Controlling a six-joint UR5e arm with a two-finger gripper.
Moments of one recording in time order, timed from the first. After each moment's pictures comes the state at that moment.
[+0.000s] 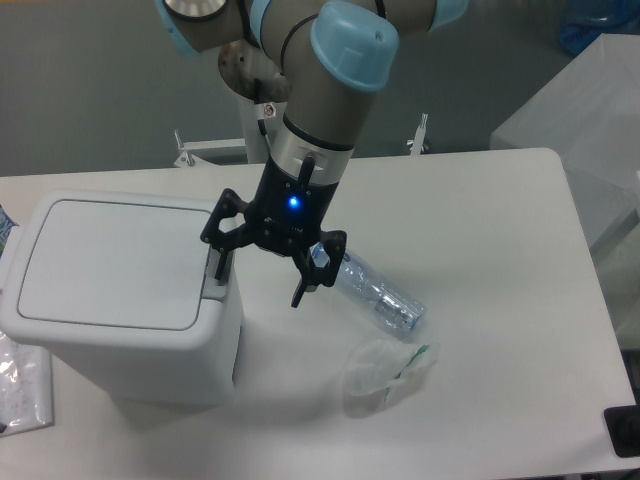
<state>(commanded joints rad) 2.42 -1.76 -1.53 -1.12 1.06 0.55</state>
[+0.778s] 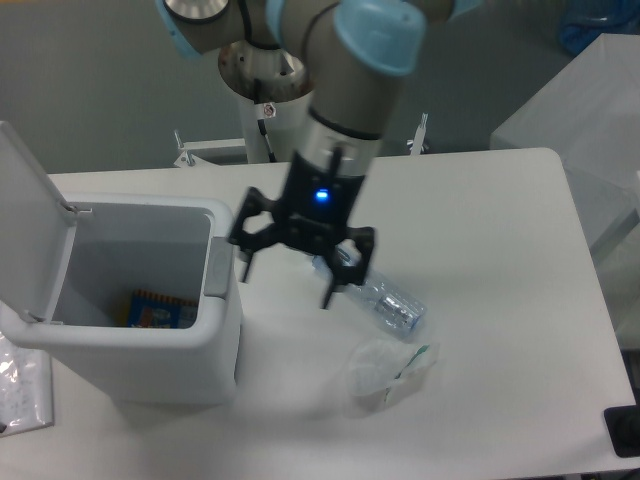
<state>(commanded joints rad) 2.59 -1.88 -1.41 -1.12 1.05 0.81</state>
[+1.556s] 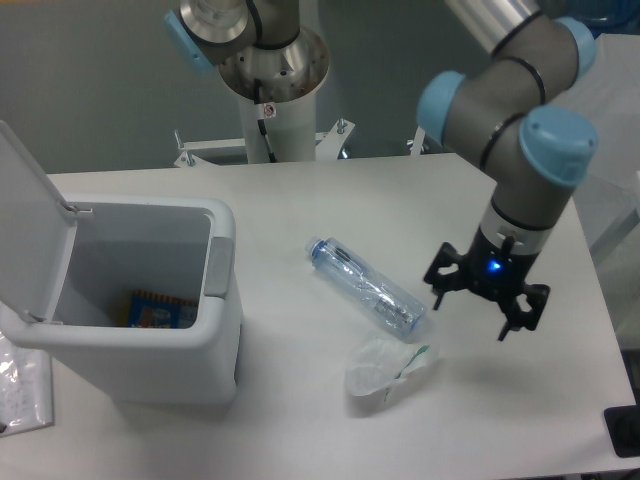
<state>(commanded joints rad) 2.72 -2.10 -1.39 -1.13 1.46 1.31</state>
